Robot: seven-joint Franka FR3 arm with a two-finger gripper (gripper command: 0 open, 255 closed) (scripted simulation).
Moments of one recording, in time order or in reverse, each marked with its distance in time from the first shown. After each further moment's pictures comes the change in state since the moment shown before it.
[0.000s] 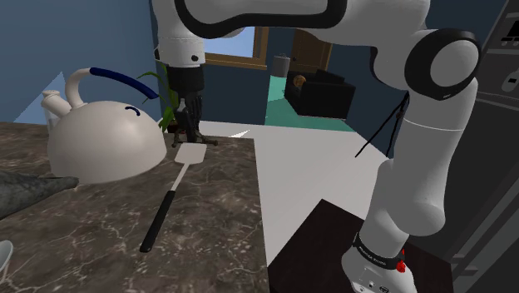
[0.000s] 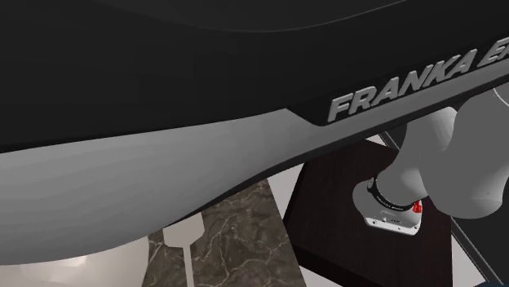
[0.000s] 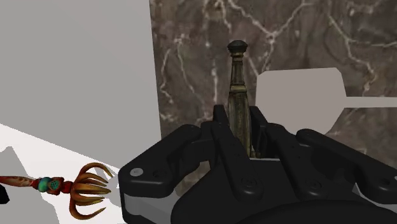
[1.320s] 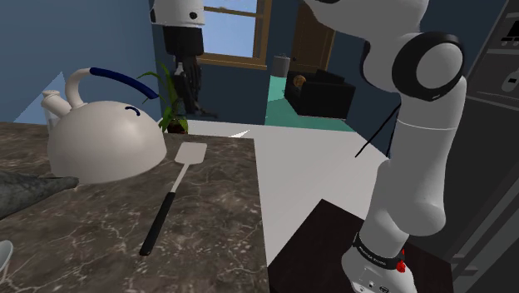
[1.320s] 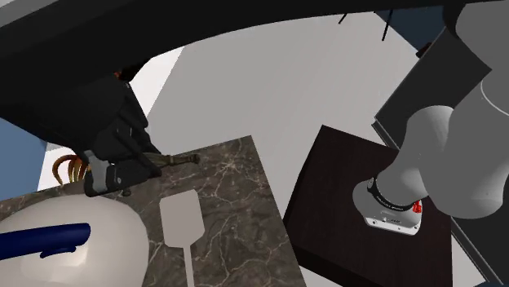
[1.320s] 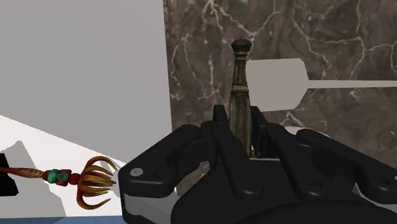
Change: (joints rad) arm 0.013 0.067 0.006 0.275 -0.019 -0.211 0.006
